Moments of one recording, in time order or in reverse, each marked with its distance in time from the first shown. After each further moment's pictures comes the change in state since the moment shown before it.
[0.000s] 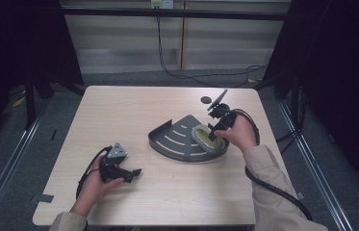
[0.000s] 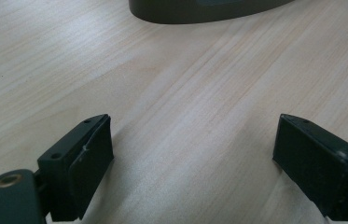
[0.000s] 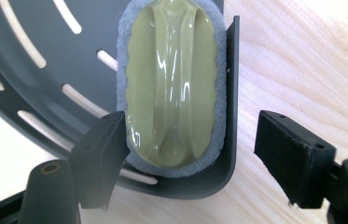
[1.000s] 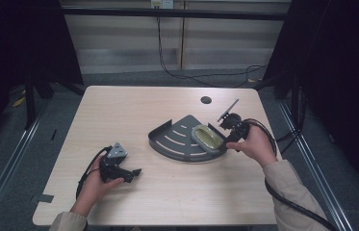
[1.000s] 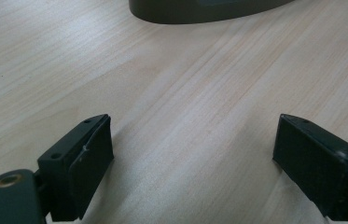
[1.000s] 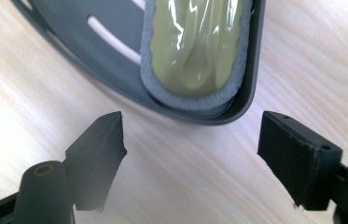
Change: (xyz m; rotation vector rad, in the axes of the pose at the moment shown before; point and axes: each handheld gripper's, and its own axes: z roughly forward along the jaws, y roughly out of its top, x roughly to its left) left arm 0.000 0.000 0.000 0.004 -0.002 0.005; right arm 0.007 -0.048 -0.018 -0.004 0.034 -0.088
